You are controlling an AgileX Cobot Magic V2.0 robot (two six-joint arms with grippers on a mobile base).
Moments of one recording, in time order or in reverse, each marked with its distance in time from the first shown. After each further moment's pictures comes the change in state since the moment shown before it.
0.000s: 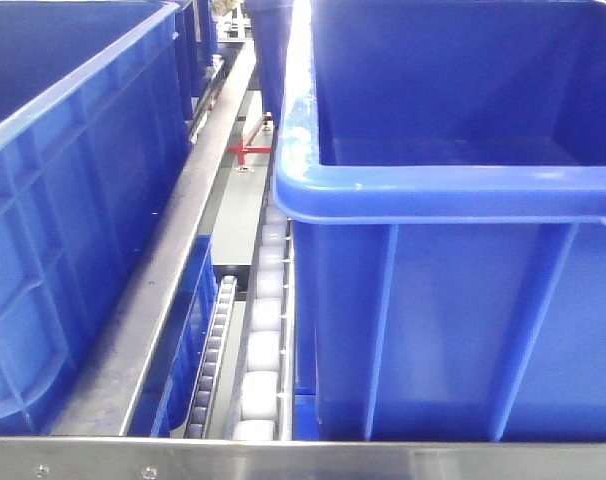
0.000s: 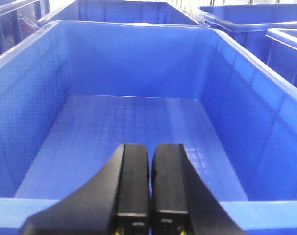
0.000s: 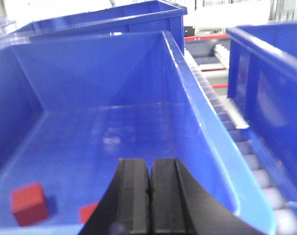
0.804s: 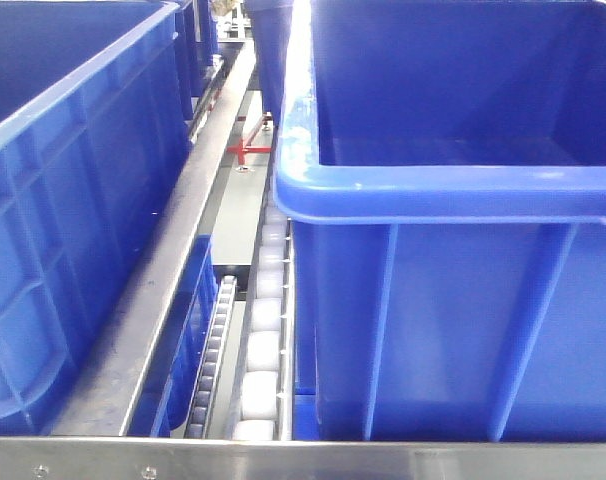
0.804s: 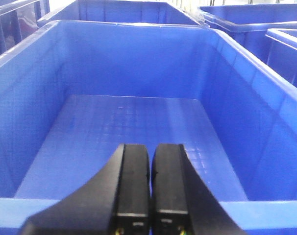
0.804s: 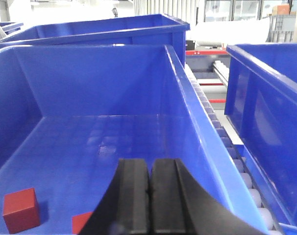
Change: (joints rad) left arm 0.000 0.000 0.000 0.000 0.000 0.000; right arm 0.000 0.000 0.002 -0.102 -0.044 -0.002
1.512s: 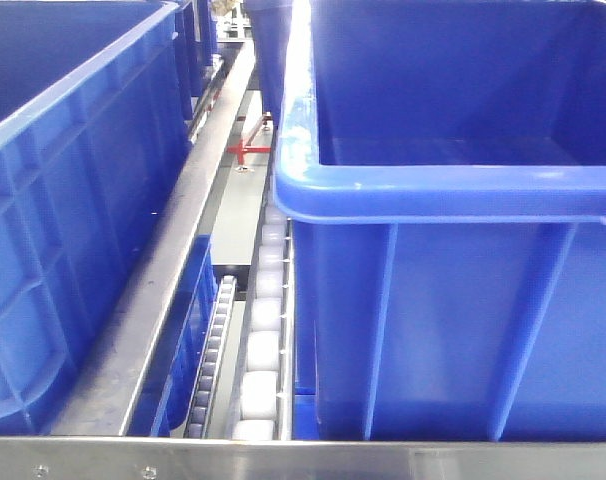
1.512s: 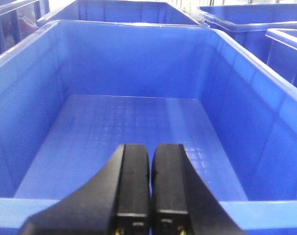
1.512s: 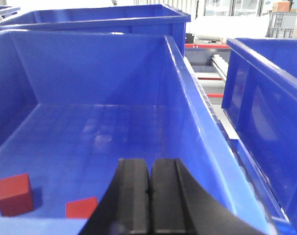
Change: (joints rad) left arm 0.000 0.000 0.000 0.000 0.000 0.000; right arm 0.000 0.000 0.000 0.150 0.049 -0.189
